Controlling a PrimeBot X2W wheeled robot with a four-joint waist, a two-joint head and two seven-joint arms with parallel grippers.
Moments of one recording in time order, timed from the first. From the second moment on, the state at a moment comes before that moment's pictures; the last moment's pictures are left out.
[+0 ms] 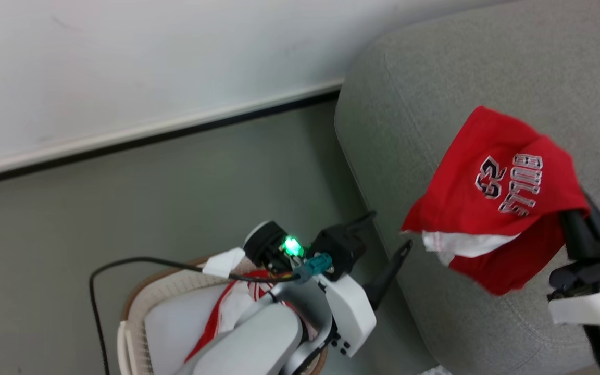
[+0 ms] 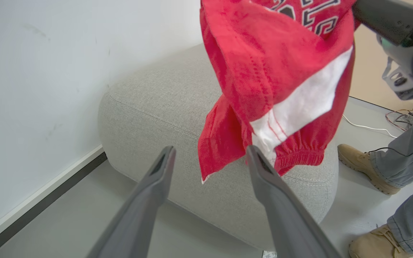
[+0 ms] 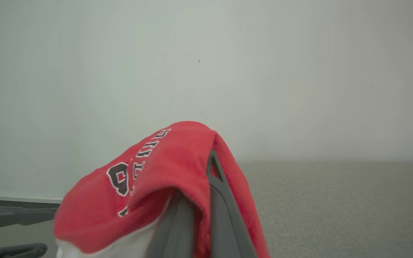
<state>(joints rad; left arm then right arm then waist) -0.61 0.10 -0.83 0.24 -0.30 0.03 0.06 -0.29 -0.39 0.25 0.03 0.57 0.13 -0.26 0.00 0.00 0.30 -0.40</state>
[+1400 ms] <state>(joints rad) -1.08 0.07 -0.86 0.34 -0.25 0.02 -0.04 -1.00 -0.46 -0.22 0.84 0.18 0.13 -0.26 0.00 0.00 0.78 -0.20</state>
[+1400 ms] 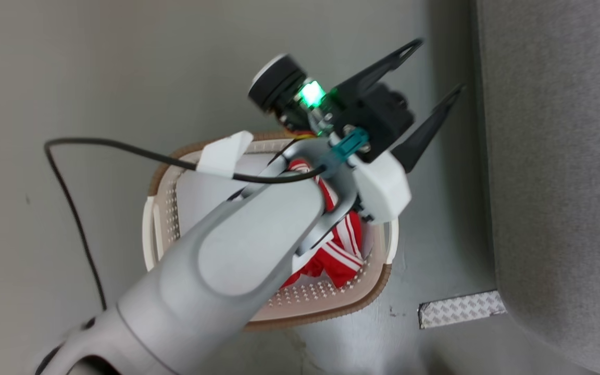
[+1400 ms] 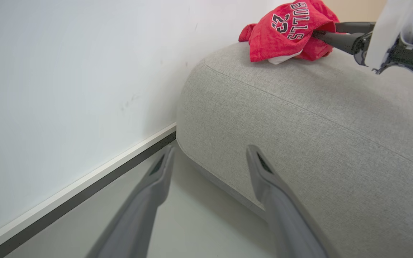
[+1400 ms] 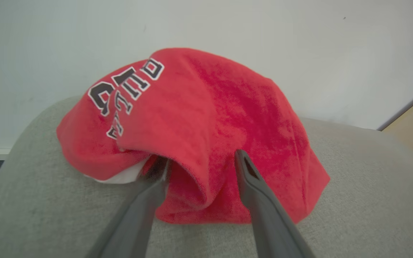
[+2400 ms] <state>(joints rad) -0.26 0.24 -0.53 0.27 -0.37 0.20 -0.26 -0.01 -0.12 -0.11 0.08 0.15 0.13 -0.26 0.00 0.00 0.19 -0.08</state>
